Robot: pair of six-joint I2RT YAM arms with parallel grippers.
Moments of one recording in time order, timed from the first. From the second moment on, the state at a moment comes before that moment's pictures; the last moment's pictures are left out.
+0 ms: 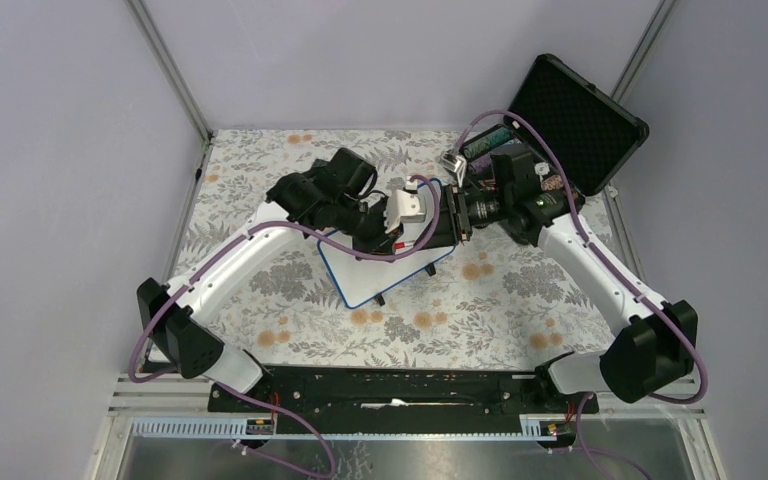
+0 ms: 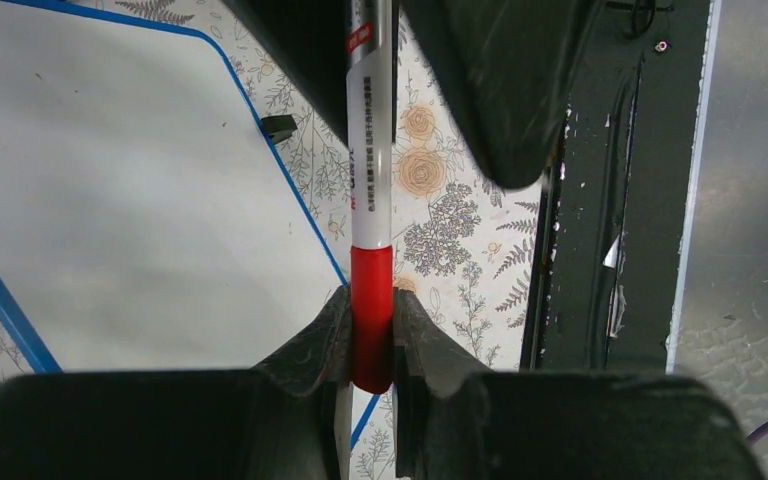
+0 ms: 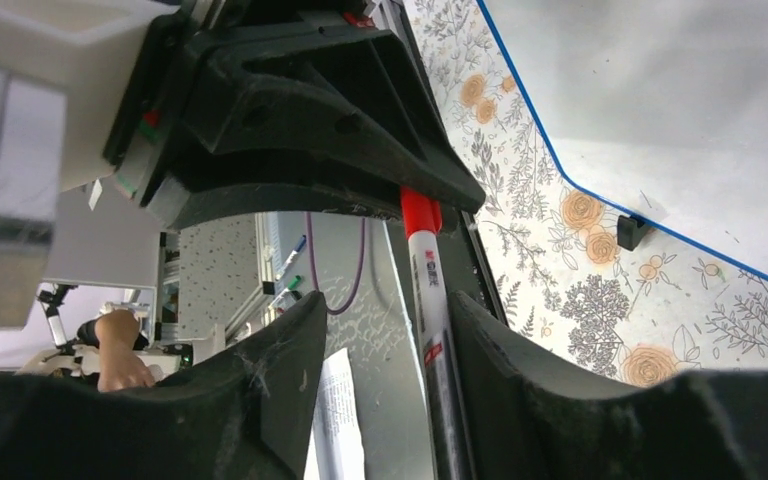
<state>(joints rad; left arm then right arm) -0.72 1.50 1.55 -1.00 0.58 0.55 0.41 1.36 1.20 -0.47 -1.13 0.37</state>
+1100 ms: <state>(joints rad) -0.57 1.36 1.43 -1.10 0.60 0.63 0.25 1.38 1.40 -0.80 -1.09 0.09</state>
